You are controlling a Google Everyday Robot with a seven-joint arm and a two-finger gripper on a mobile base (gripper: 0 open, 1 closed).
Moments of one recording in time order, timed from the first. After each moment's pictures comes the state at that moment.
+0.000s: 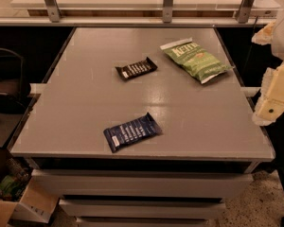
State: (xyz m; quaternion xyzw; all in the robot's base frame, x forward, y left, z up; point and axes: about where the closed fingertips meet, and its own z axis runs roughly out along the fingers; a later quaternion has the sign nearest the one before) arm 0.438 -0.216 0.979 -0.60 0.78 -0.04 0.16
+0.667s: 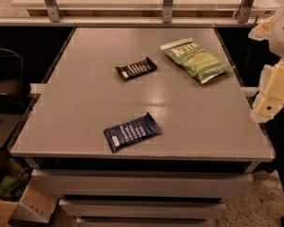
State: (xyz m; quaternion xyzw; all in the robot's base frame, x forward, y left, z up) arm 0.442 -0.209 0.985 -0.61 0.77 -0.04 0.17
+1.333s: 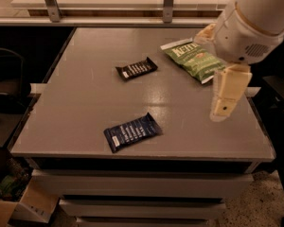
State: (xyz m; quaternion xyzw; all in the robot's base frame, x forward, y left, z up) arm 0.463 -0.133 0.963 -0.71 0.68 -0.01 0.18
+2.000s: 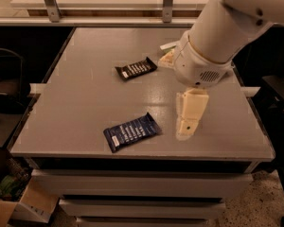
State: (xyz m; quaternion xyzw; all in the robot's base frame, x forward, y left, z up) arm 0.455 -0.063 0.913 -0.75 0.63 0.05 0.18
